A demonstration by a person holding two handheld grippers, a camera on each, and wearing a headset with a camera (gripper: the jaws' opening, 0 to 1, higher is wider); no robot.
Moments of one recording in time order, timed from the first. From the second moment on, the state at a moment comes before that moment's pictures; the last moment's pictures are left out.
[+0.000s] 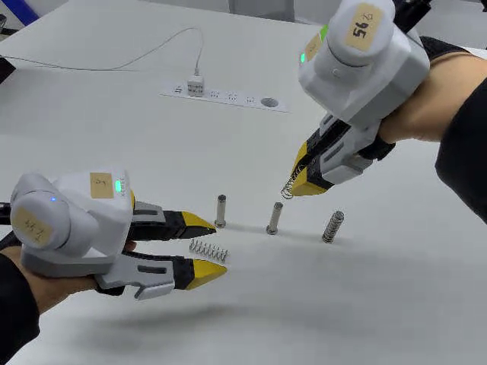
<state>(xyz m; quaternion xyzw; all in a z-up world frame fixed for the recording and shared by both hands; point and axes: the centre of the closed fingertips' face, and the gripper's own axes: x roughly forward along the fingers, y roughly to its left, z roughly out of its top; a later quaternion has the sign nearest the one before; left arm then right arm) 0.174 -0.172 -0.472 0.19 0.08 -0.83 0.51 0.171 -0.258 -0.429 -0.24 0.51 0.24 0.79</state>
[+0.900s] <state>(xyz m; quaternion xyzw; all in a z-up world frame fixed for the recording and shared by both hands) 0.182 -0.160 -0.475 0.19 0.10 -0.82 0.53 0.187 -0.269 -0.468 -0.25 0.56 0.27 0.74</state>
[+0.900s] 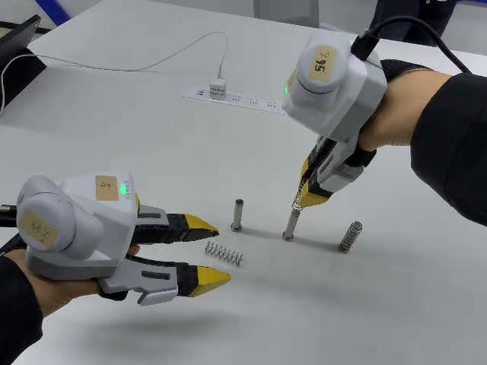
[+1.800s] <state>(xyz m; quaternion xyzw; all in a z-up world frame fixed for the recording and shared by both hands) 0.186 -0.162 -0.479 0.18 0.10 -0.82 0.53 0.183 -0.269 -0.489 -0.24 0.59 0.27 0.73</state>
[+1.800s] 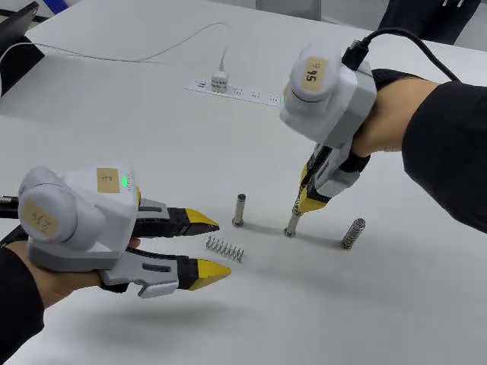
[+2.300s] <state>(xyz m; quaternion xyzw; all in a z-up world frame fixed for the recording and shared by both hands) 0.187 -0.162 -0.480 0.18 0.10 -0.82 0.53 0.185 -0.270 -0.505 -0.22 0.60 0.26 0.72</state>
